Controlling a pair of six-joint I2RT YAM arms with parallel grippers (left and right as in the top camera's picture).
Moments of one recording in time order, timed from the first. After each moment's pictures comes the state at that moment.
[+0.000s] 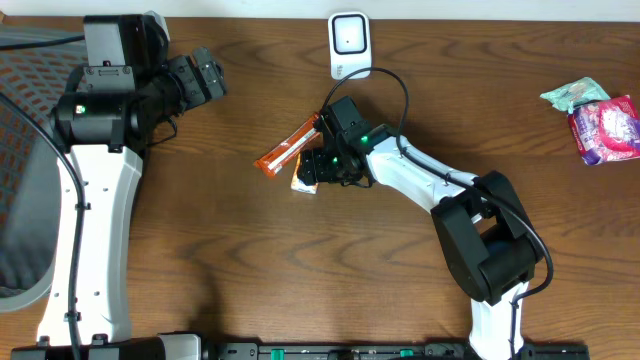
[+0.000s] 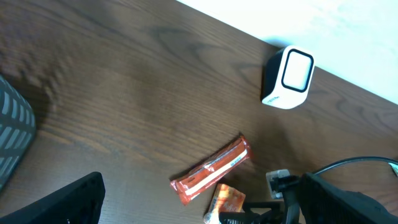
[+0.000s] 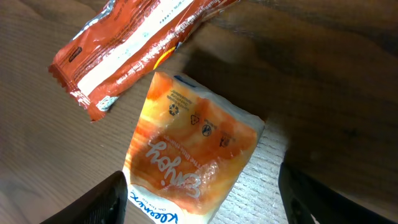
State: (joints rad) left arm 0.01 1.50 1.61 -0.91 0.18 -0.38; right arm 0.58 2.07 1.38 -0.47 -0.32 0.47
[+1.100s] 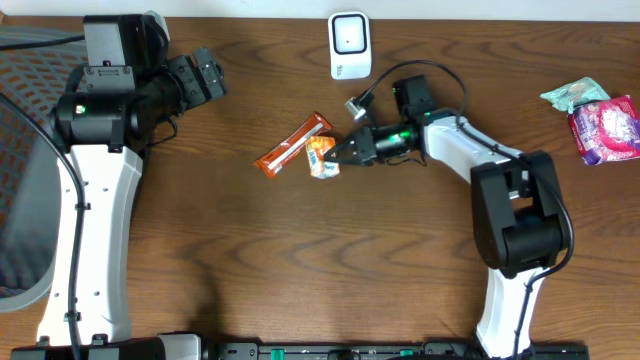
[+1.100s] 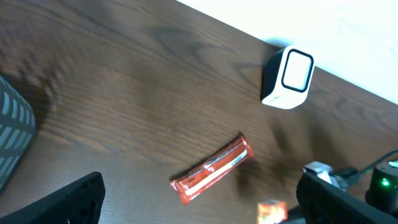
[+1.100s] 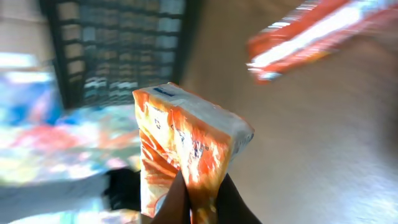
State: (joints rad) left arm 0.01 1.50 1.61 -0.91 0.18 -0.38; right arm 0.28 2.12 1.36 -0.41 -1.30 0.18
